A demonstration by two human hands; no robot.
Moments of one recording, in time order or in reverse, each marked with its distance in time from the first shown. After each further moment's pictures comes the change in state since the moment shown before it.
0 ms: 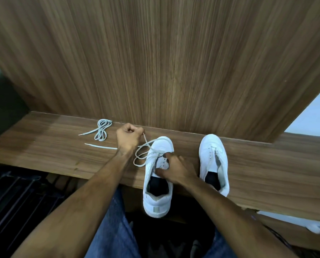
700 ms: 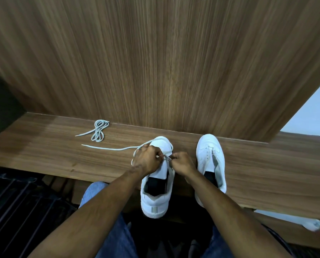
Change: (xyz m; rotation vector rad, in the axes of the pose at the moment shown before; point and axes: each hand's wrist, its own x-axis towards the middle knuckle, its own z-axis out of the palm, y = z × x) left_hand -0.042 -0.034 0.022 0.945 -0.563 0.173; right_hand 0.018 0.018 -0.003 0.495 0.009 0.241
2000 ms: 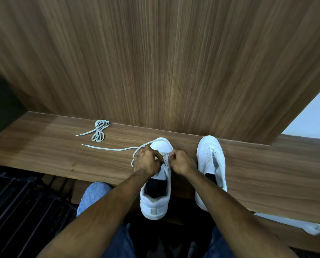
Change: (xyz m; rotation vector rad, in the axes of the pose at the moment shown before) left_hand 0.000 -0.004 0.017 -0.095 0.103 -0.096; right_hand 0.022 0.005 0.000 -0.291 0.022 -0.124
